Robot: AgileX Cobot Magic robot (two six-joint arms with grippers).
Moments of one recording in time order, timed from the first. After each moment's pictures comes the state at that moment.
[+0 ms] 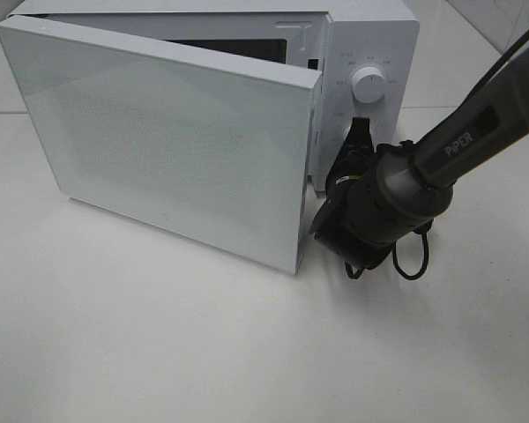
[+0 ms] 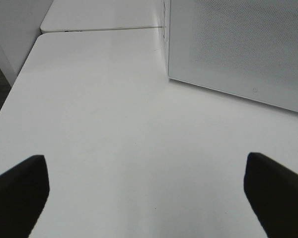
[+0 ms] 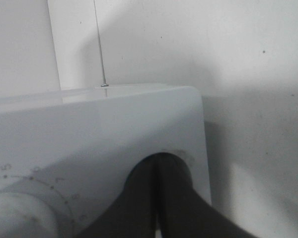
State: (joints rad) left arm 0.09 0.00 -0.50 -0.14 1.04 0.16; right arm 0.62 2.24 -1.05 1.14 -1.00 1.05
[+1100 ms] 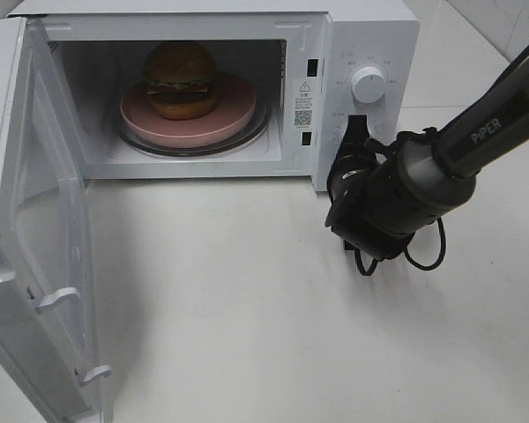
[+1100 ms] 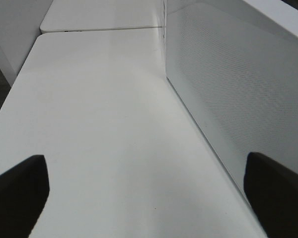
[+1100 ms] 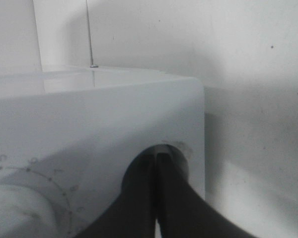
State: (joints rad) left arm 0.09 0.00 -0.50 -0.14 1.04 0.16; right arm 0.59 2.19 -1.01 1.05 -0.89 1.02
